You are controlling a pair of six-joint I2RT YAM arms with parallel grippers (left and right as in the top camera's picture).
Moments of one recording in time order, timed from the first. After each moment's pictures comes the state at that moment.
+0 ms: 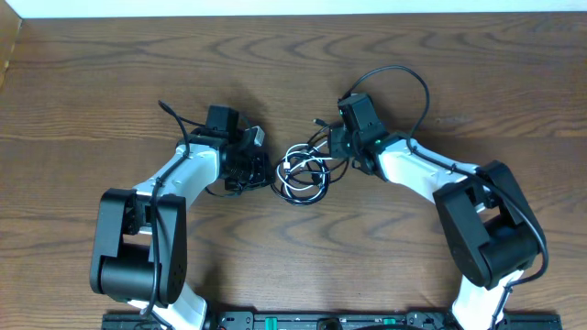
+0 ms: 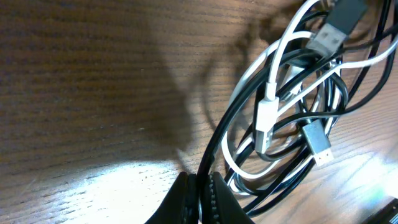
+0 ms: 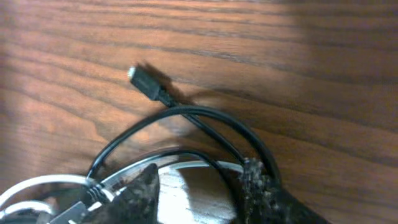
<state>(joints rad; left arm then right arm) -0.15 1.78 0.96 -0.56 0.52 -0.25 0.49 1.95 1.11 -0.10 -0.02 0.41</state>
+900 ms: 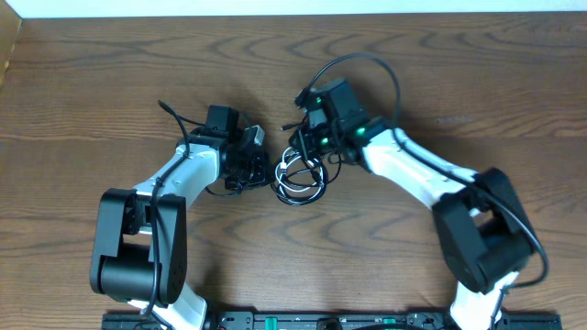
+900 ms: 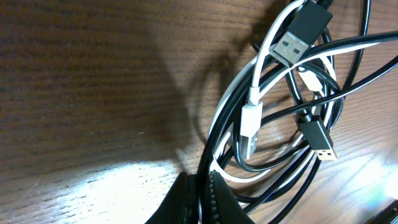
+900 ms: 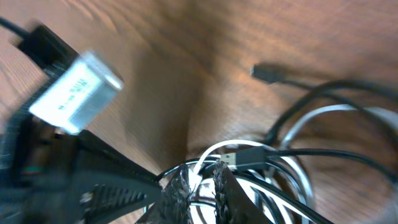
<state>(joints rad) -0.15 1.78 0.96 -0.55 0.52 -0.25 0.59 1.96 1.29 -0.23 -0.41 0.31</state>
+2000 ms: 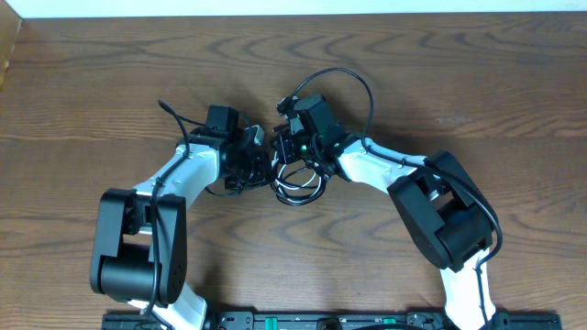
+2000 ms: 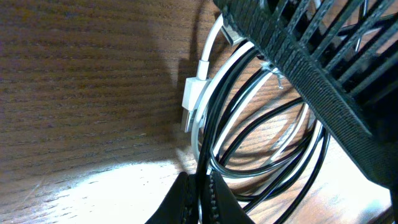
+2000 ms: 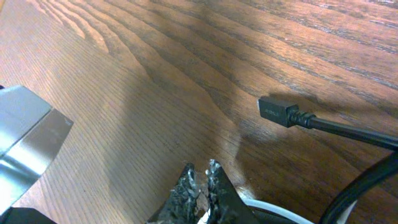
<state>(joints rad) -0.15 1.78 0.96 -0.55 0.52 -0.25 0.64 2.14 1.28 0.10 -0.37 0.43</state>
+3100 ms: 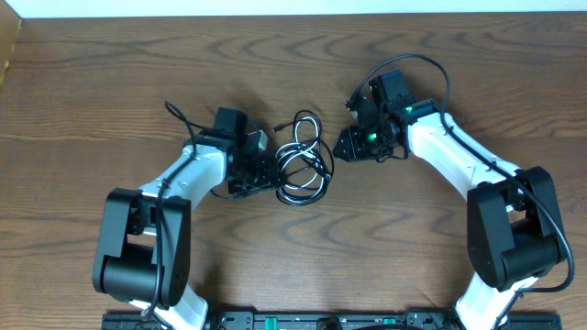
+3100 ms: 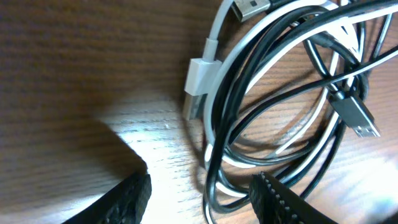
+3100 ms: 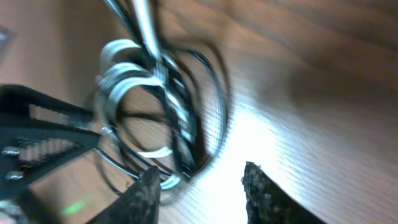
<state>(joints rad) -0.20 1.78 0.96 -0.59 0.46 -0.33 0.35 1.90 1.28 -0.63 -0.48 0.20</state>
